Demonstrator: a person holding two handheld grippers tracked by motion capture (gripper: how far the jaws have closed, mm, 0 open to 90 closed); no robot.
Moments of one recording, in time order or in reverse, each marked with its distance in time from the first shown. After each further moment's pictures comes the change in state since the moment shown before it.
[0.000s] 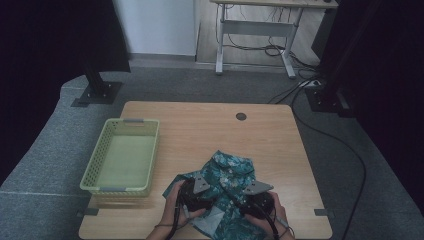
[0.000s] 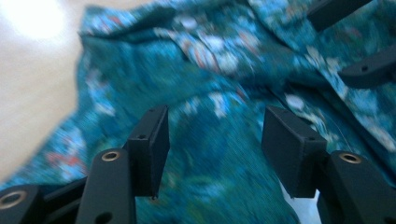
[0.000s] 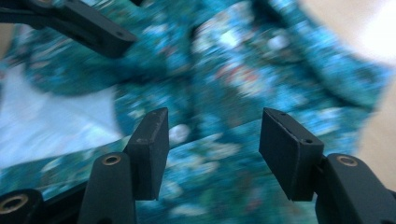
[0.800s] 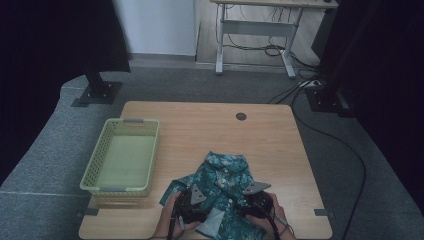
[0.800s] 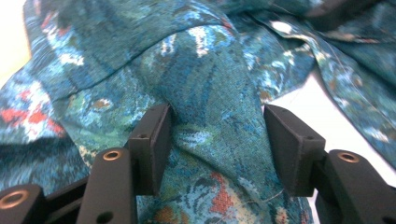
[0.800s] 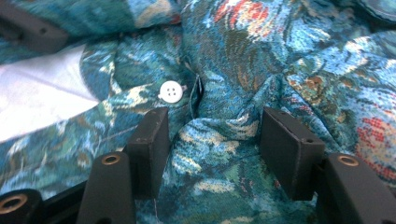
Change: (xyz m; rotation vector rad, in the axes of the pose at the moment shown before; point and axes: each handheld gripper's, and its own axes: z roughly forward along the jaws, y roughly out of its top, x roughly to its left) left arm -0.010 -0.030 -0.006 0.106 0.011 -0.010; right arm -0.015 -0.017 0.026 0.075 0.059 0.021
